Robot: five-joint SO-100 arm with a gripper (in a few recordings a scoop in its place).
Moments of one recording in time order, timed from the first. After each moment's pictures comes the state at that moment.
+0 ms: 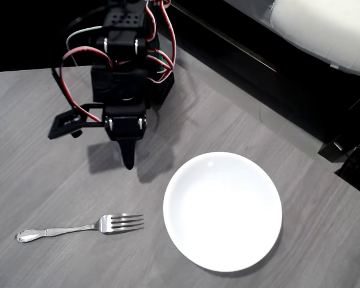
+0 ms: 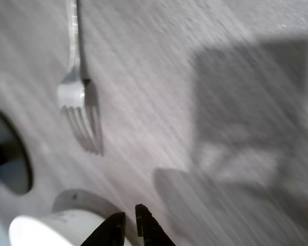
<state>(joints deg) 3.3 173.1 163.1 65.1 -5.4</state>
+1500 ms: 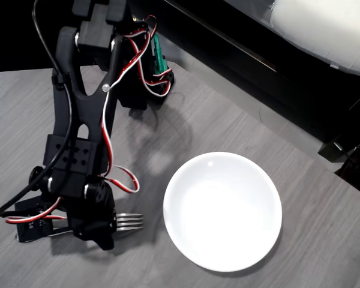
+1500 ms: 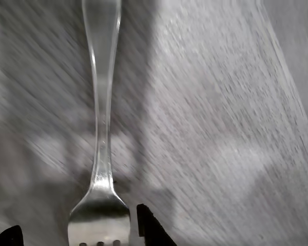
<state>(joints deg) 10.1 76.2 97.9 65.8 -22.5</state>
